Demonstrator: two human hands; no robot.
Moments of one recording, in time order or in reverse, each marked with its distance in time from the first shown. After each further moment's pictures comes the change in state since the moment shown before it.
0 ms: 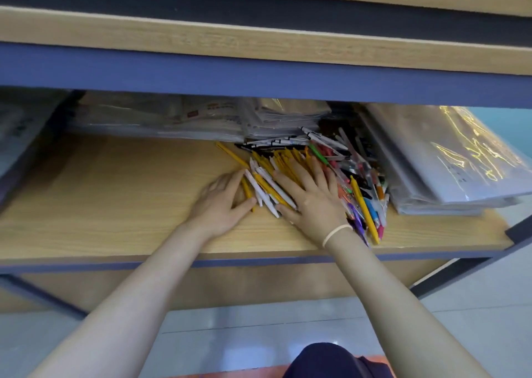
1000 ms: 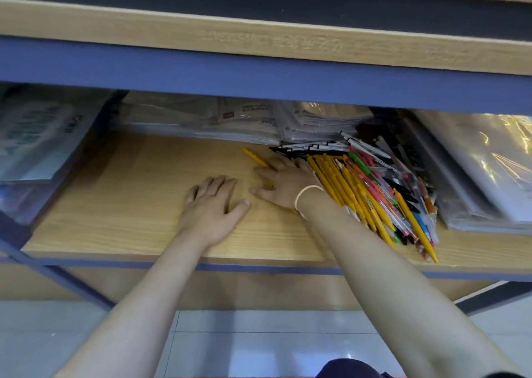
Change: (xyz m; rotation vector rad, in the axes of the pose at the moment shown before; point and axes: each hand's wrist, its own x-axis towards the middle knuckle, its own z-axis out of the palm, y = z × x) left_hand -0.030 -0.065 -0.032 0.199 0.067 -0.187; right_hand 0.119 -0.077 0.027 0.007 -0.458 -0.095
